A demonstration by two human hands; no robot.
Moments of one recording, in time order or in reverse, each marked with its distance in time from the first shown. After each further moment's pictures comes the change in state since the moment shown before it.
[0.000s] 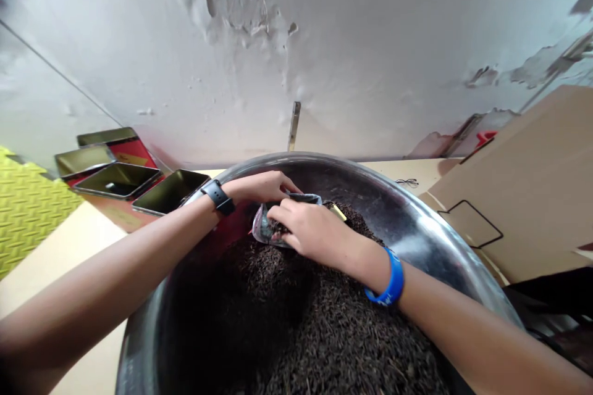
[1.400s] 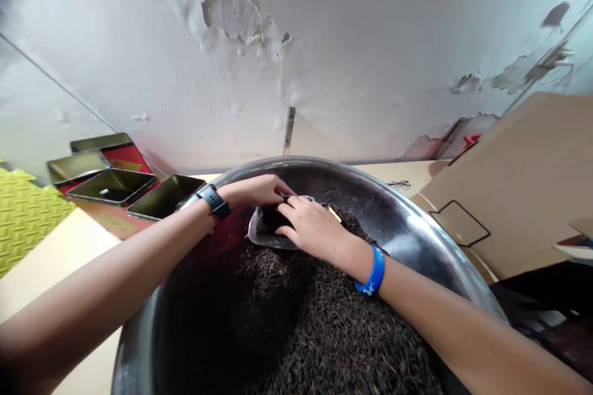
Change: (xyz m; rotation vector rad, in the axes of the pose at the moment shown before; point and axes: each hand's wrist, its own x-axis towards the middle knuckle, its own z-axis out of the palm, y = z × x) left_hand 0.001 -0.001 0.000 0.018 0.009 -0.032; right_hand 0.003 0.013 0.013 -0.024 0.190 0.078
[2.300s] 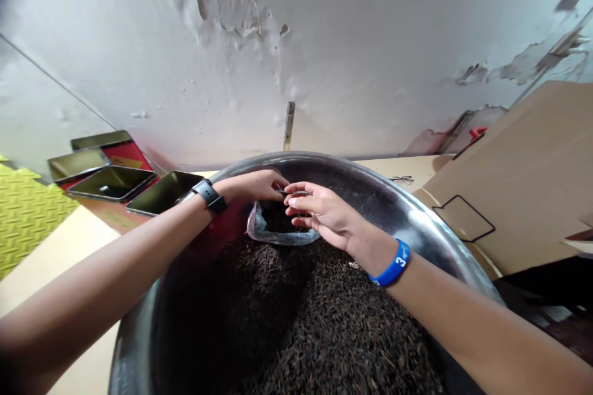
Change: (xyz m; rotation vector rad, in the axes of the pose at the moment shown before) left_hand 0.000 -0.004 0.000 -0.003 -0.018 0.064; right_hand -0.010 0.006 -0.019 1.582 -0.023 0.564
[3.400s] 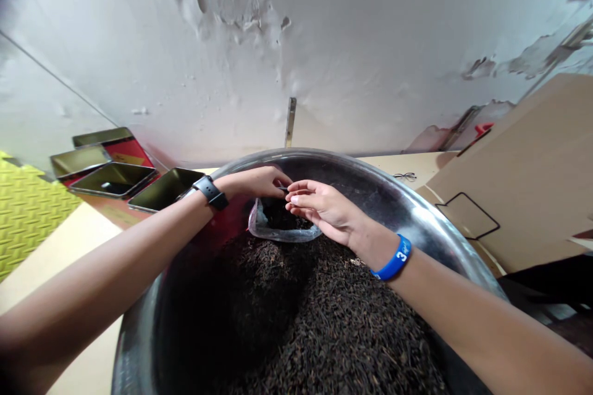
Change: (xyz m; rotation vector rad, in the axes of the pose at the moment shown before) left_hand -0.001 0.002 -0.002 0.013 -0.003 0.000; right_hand 0.008 0.009 -0.008 -0.091 -0.029 -0.065
